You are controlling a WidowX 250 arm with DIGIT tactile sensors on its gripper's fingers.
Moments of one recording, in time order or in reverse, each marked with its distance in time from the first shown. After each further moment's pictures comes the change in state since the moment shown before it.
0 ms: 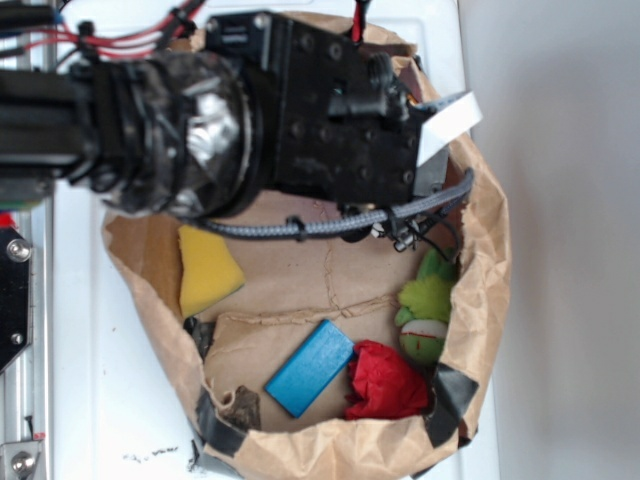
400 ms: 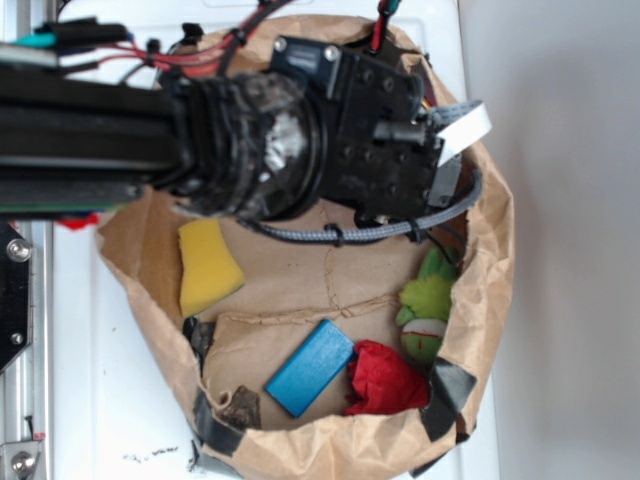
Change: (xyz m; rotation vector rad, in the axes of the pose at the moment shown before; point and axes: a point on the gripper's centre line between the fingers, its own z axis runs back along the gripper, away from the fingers) arm 0.008 -0.002 -0.024 0.052 -0.040 0.001
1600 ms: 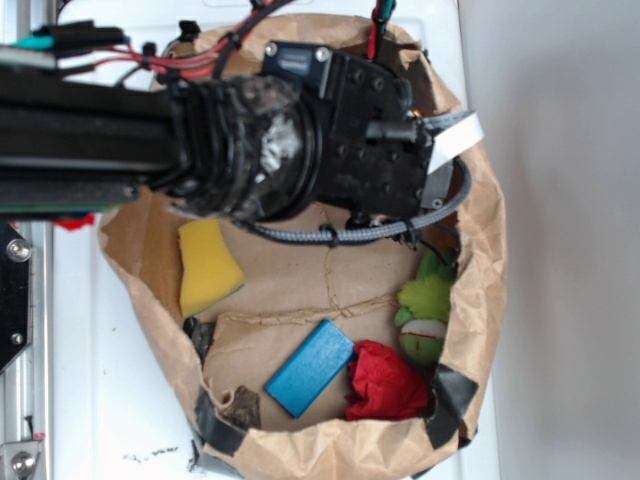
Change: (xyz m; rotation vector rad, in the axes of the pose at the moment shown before) arm -0.008 -0.001 -0.001 -0.027 0.038 -0.029
